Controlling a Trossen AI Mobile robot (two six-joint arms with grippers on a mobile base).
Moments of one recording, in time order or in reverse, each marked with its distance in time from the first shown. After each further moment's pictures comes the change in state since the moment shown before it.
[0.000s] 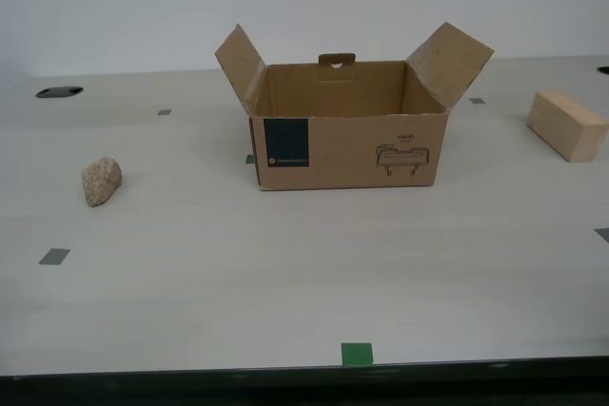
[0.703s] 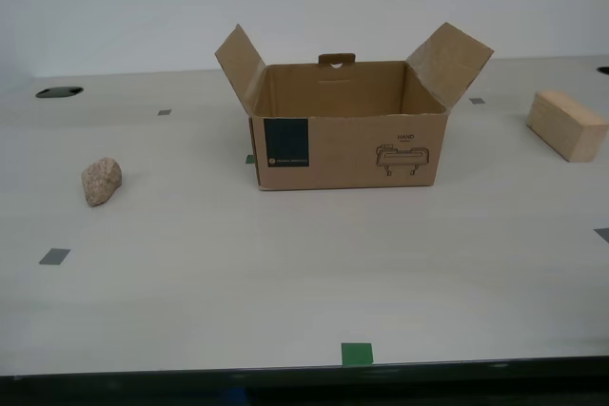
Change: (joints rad) arm 0 0.003 0.034 -0.042 0.060 0.000 -0.021; arm 1 -0.001 0.001 0.021 -0.021 0.000 0.003
